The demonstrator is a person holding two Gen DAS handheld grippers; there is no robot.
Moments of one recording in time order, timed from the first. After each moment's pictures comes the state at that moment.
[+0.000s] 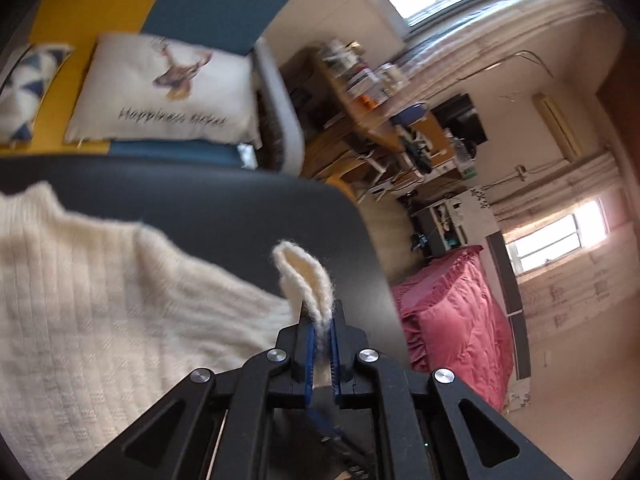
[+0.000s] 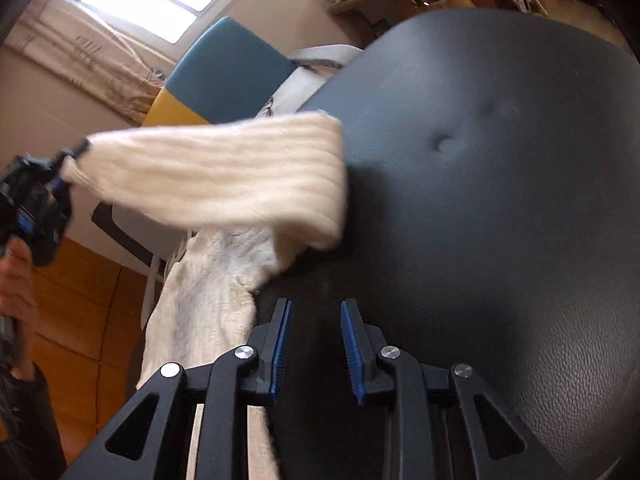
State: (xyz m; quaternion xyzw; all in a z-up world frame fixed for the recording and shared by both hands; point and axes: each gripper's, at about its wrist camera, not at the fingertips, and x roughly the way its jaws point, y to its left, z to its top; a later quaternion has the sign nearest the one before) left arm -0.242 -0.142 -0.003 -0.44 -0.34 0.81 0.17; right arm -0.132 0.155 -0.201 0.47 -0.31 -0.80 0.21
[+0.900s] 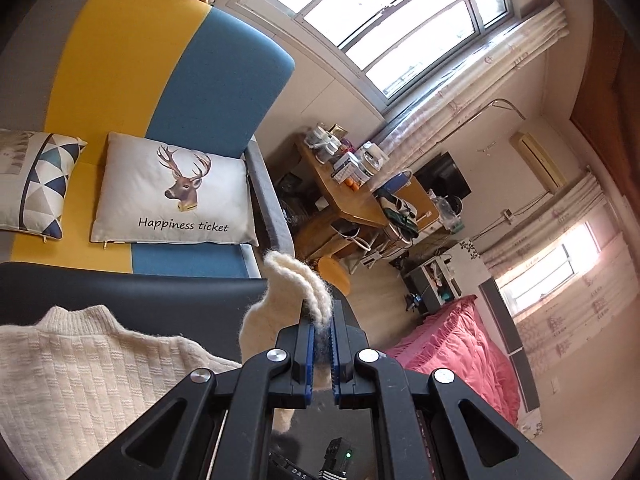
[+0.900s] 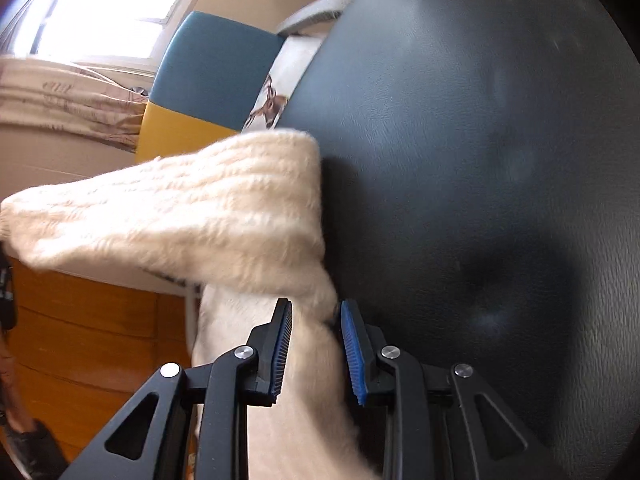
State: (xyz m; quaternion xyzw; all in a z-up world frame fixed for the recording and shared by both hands) left arm -0.237 -0.247 0.104 -0.34 -0.34 0.87 0.14; right arm -0.190 0.065 -0.225 0.49 -0.41 -0.74 0.22
